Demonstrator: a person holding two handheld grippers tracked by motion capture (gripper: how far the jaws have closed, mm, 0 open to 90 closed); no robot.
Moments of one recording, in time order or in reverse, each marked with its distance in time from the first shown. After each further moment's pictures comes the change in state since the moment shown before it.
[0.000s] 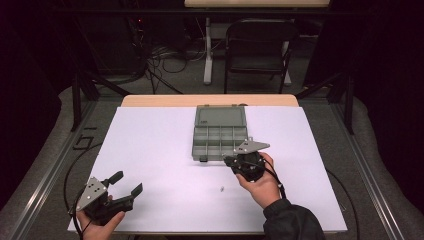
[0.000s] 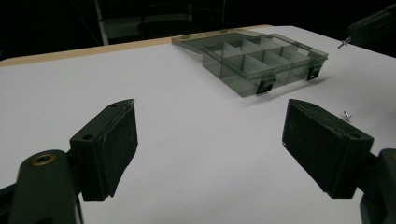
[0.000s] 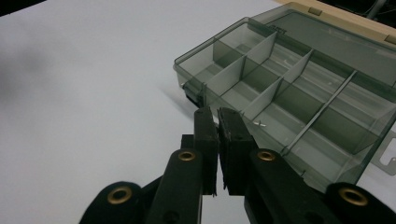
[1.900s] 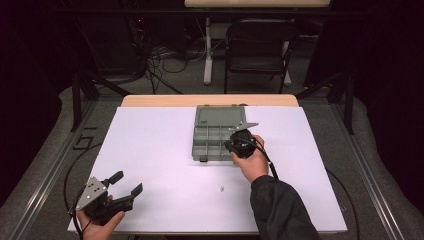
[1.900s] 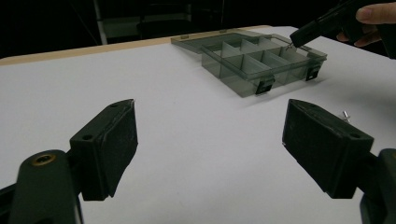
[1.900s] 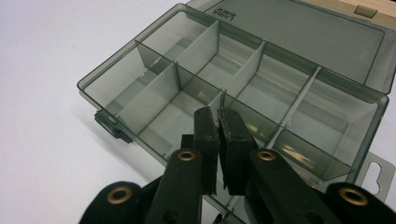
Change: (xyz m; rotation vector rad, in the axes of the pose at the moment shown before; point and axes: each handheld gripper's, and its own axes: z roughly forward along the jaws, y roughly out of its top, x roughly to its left) left arm 0.001 0.000 0.000 0.005 -0.006 -0.005; right arm -0.044 0.019 0.062 0.095 -0.106 0.117
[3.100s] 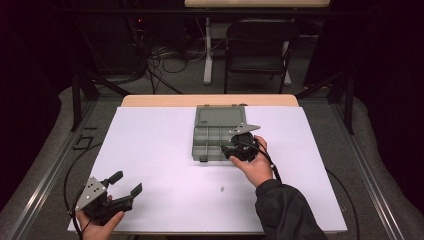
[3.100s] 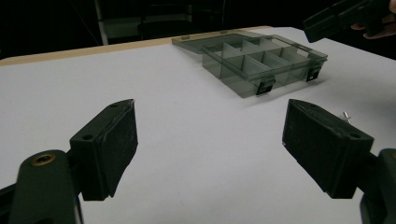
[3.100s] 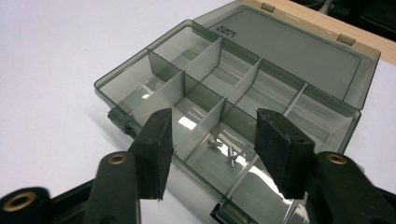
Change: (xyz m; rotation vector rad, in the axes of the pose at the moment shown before) left arm 0.000 0.000 -0.001 -0.004 0.003 -0.002; right arm 0.010 -0.001 -0.020 -0.056 -0.029 -0.081
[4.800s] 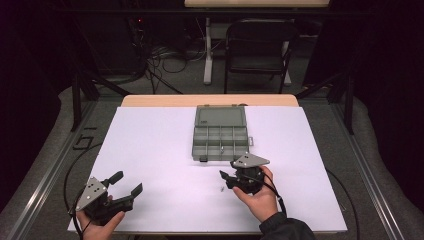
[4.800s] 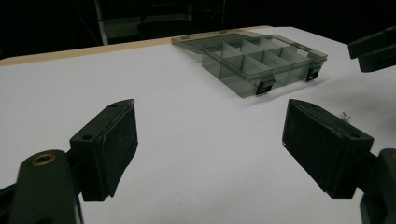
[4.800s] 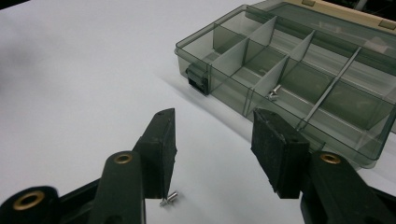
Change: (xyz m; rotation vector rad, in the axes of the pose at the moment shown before) left arm -0.002 0.000 0.001 -0.006 0.003 -0.005; right arm 0.045 -0.059 -0.042 -0.100 0.081 -0.003
